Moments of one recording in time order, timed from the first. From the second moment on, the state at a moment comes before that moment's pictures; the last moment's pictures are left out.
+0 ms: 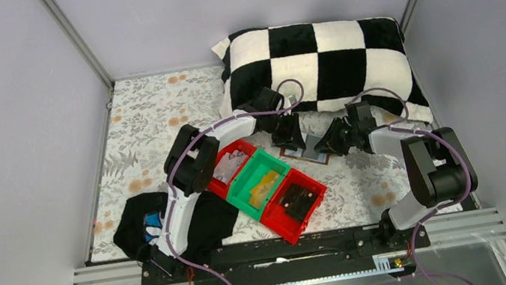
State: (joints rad) left arm -0.70 2.28 1.70 -0.39 0.60 -0.53; right arm 0.14 1.55 0.65 -0.02 -0.38 0.77
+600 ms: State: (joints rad) left arm -0.70 2.28 1.70 -0.39 0.60 -0.53; right arm 0.14 1.52 0.59 0.17 -0.52 0.89
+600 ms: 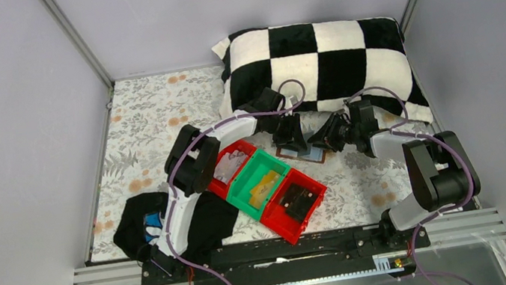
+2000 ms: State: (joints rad) left arm -0.63 2.25 1.71 -0.45 0.56 -0.49; right arm 0.14 1.62 0.64 0.29 -0.62 0.96
